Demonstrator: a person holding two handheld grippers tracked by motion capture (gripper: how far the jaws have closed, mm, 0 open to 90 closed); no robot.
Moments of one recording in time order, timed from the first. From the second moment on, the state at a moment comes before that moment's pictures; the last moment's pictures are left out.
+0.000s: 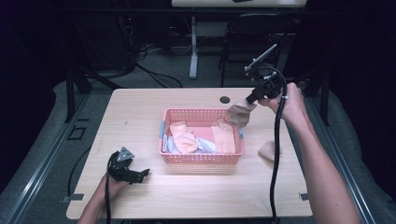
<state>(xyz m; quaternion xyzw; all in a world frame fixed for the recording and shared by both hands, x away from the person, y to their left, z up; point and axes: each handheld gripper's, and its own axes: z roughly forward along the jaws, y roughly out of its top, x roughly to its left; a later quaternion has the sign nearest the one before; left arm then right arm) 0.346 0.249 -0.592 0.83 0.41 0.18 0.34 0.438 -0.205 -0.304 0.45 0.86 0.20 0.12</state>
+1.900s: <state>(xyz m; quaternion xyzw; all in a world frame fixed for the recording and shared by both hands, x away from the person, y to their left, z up) 0.346 0.249 -0.592 0.83 0.41 0.18 0.34 0.481 -0.269 -0.460 0.56 0.82 0.07 0.03</state>
